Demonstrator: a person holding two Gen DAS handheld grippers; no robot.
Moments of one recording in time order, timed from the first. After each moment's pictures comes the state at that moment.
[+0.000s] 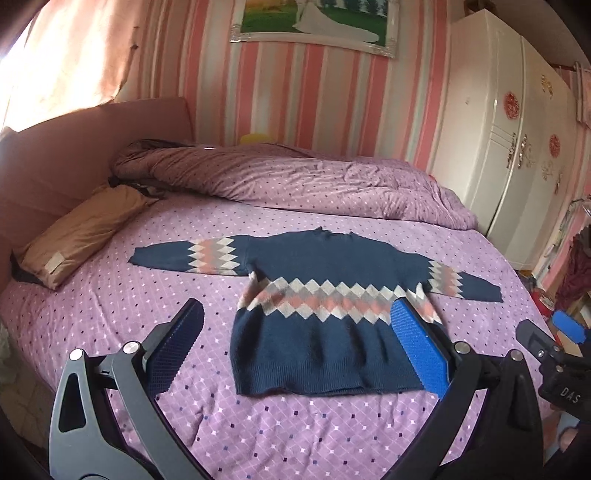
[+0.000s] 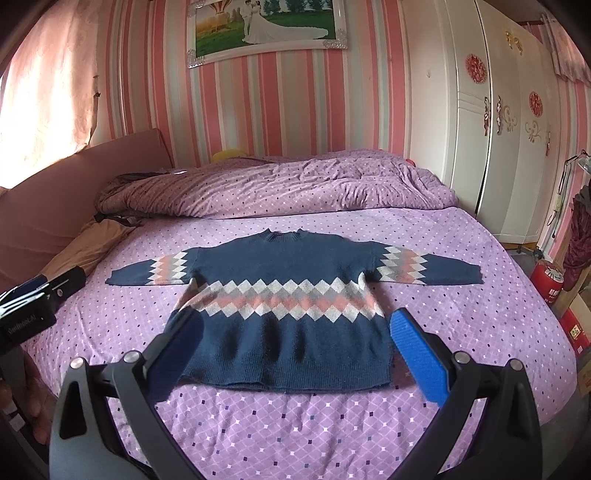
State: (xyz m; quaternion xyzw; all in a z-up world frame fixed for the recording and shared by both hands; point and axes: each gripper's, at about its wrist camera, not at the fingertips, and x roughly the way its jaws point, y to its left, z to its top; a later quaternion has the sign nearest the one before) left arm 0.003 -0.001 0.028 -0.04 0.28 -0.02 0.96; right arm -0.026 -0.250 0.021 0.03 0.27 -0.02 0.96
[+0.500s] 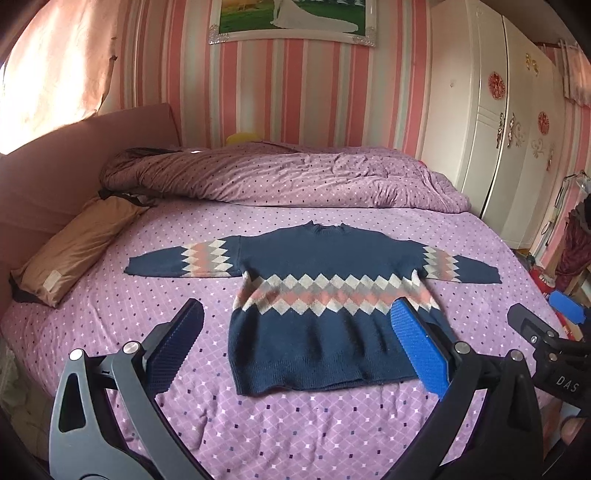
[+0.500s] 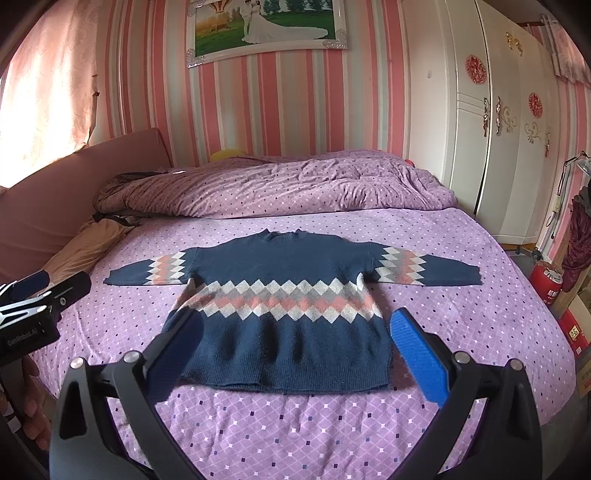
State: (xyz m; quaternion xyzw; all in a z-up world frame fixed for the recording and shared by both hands) left arm 0.002 -0.019 0.029 -0.01 0.28 -0.03 0.96; right arm -0.027 -0.250 0.019 0.03 0.27 -0.02 0.96
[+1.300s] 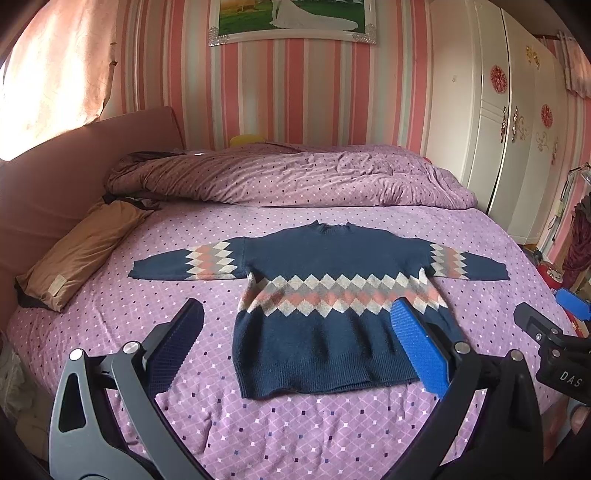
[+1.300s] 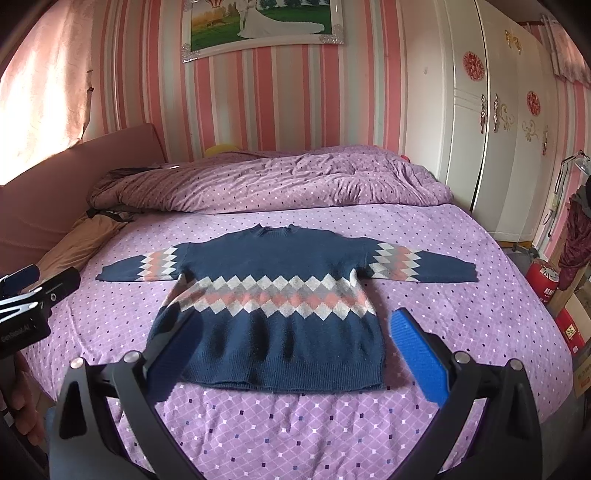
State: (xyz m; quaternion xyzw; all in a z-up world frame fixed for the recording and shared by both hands) left arm 0.010 -0.024 0.024 0.00 0.28 -0.02 0.96; right arm -0.017 -0.259 0.011 0.03 0.28 -0.03 0.96
